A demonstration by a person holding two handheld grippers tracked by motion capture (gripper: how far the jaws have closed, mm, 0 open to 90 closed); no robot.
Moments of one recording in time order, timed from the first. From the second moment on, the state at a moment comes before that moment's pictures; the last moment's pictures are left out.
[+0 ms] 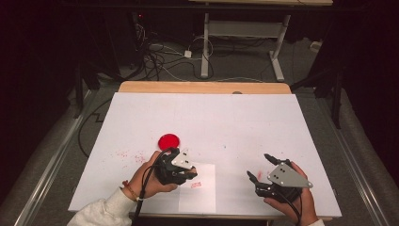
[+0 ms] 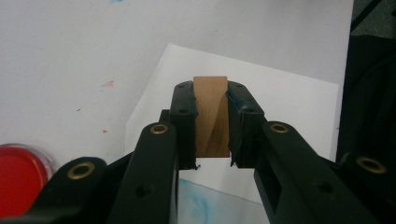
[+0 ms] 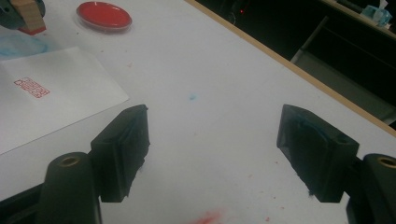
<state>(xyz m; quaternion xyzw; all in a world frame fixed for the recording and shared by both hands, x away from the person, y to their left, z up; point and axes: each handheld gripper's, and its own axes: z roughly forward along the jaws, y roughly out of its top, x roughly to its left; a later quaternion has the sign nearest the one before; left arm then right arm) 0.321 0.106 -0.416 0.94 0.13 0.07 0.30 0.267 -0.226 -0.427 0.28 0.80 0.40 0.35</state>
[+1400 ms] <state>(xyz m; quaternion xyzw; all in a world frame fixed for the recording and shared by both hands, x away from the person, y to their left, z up) 0.350 0.152 -0.395 0.92 0.20 0.12 0.32 0.265 -0.230 -0.429 0.28 0.80 0.40 0.35</state>
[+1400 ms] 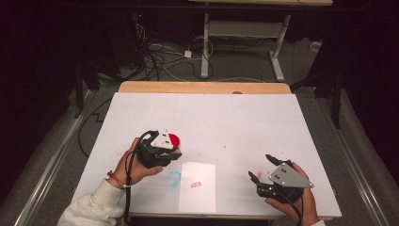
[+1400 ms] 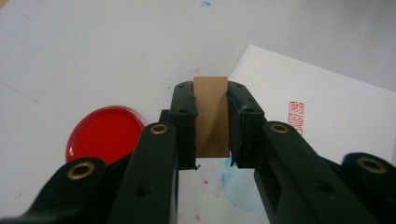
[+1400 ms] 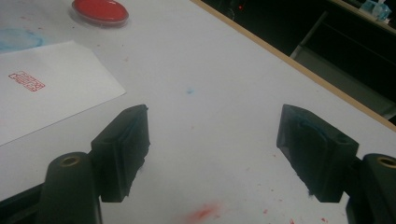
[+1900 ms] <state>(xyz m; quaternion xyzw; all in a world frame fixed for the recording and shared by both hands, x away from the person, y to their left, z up) 0.389 0.169 -0.412 0.91 0.26 0.11 0.29 0.266 -0.227 -0.432 0.28 0.81 0.39 0.35</state>
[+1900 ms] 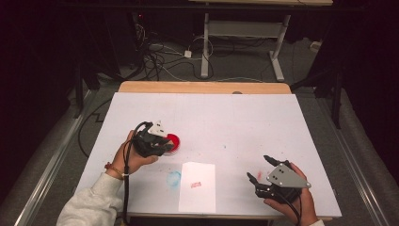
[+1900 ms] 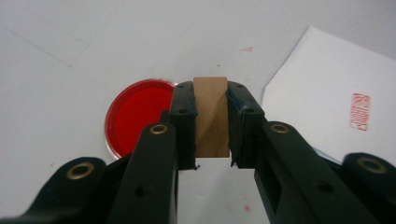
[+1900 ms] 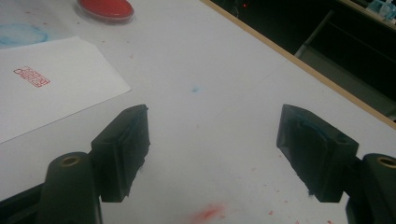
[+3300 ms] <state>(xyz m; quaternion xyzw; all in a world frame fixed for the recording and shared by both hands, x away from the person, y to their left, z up) 0.428 0.166 -0.439 0.91 0.30 0.11 0.26 0.266 -0.225 -0.435 0.27 0.81 0.38 0.34</state>
